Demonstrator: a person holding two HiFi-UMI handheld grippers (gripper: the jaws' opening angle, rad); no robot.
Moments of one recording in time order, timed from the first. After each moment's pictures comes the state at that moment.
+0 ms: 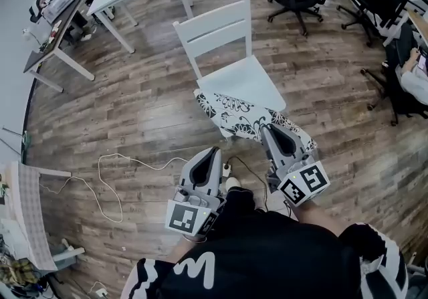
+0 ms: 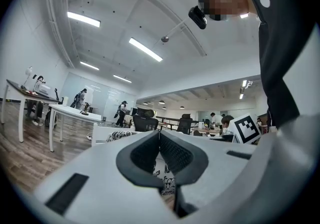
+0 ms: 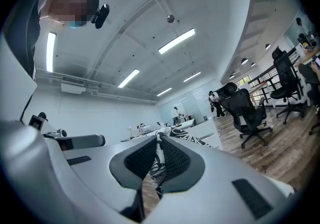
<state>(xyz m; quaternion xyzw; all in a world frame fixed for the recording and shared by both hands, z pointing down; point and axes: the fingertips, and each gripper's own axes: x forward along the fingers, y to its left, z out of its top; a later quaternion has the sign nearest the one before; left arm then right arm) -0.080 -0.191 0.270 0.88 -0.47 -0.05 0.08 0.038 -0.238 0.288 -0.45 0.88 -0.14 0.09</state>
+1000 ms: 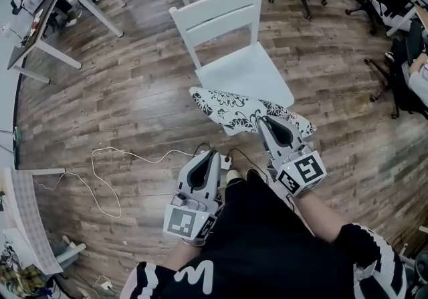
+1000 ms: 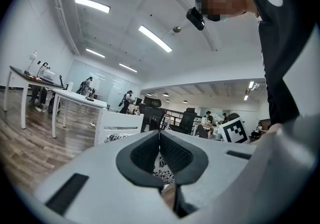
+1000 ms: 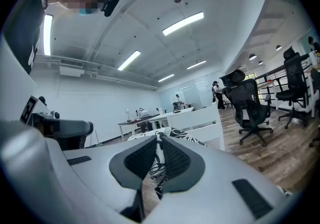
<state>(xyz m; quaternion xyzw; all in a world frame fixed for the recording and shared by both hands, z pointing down) -0.109 -0.248 0.339 0.87 -0.48 -0.02 0.13 0.006 -0.317 0.377 -0.44 0.89 -0.13 0.01</state>
